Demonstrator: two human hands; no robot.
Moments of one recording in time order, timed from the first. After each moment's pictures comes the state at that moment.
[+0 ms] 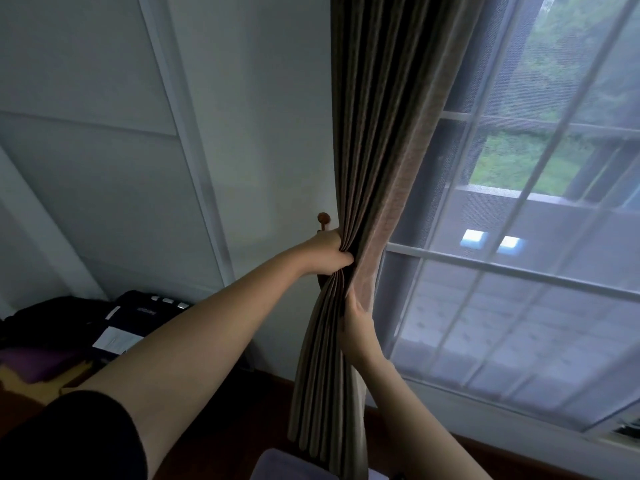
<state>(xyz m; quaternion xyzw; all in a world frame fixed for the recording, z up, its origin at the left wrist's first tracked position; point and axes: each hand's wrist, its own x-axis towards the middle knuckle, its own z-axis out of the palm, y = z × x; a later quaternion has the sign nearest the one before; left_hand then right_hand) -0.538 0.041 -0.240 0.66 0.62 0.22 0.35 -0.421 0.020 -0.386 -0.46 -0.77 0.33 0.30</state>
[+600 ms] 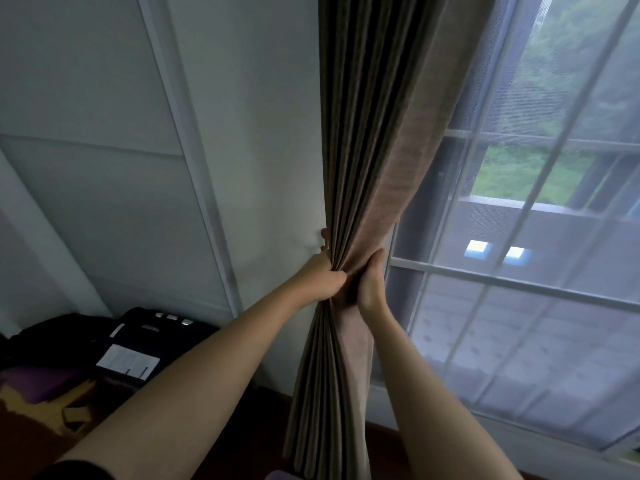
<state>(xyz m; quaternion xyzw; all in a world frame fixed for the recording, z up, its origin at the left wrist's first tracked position) -0.536 0.024 -0.249 0.61 0.64 0.32 0.33 -0.443 0.071 -0.307 -0.43 -0.49 0.52 0.55</state>
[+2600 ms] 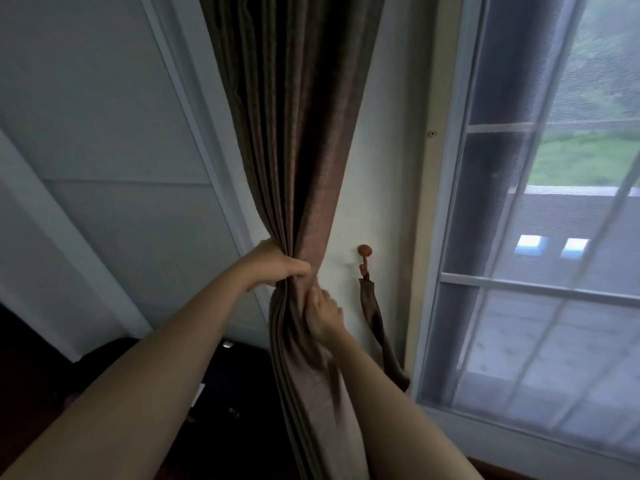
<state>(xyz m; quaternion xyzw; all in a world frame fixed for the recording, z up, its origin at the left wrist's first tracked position) -0.671 0.052 -0.206 0.54 0.75 0.25 0.27 -0.579 0.076 -0.343 -0.49 -0.75 0.37 0.26</state>
